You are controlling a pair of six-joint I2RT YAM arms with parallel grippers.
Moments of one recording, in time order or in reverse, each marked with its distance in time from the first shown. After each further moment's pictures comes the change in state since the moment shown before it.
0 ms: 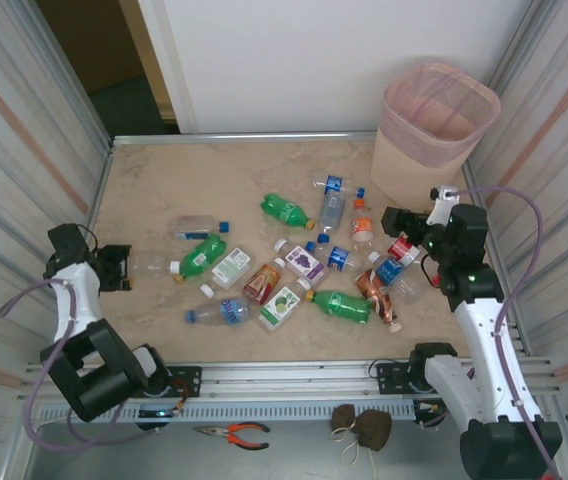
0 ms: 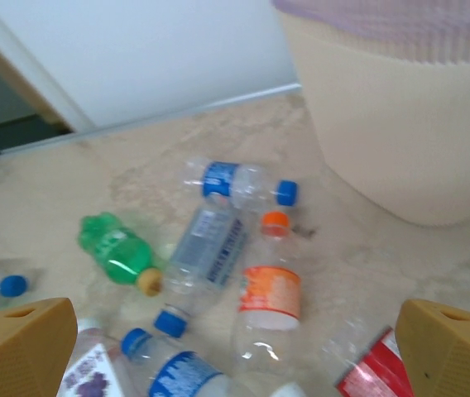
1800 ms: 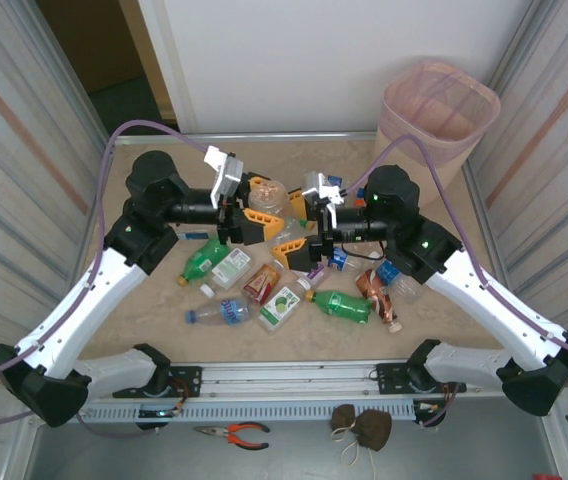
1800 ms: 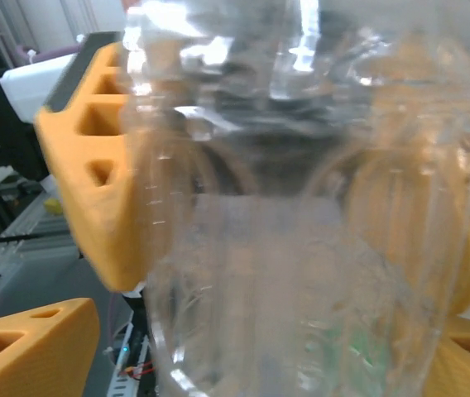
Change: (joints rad) left arm -1.126 -0.001 0.495 0.660 0.659 0.880; right arm 0.757 0.336 0.471 0.134 -0.502 -0.232
